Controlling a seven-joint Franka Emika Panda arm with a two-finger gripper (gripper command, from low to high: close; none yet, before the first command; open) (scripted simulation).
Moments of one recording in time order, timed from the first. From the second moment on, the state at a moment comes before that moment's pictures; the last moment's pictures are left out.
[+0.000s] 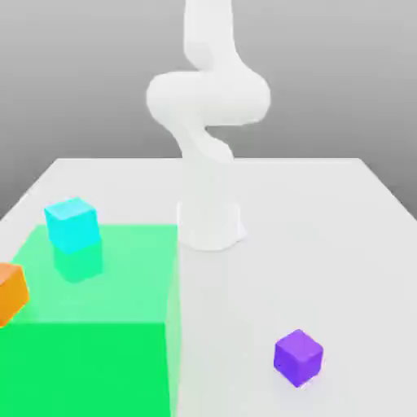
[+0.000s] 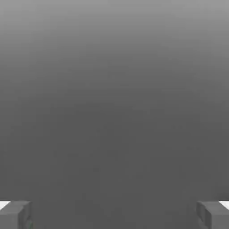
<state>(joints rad) 0.03 -0.71 0.00 -2.33 0.00 2.35 0.77</state>
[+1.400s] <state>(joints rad) 0.25 0.17 0.09 -2.61 -0.04 2.79 0.51</state>
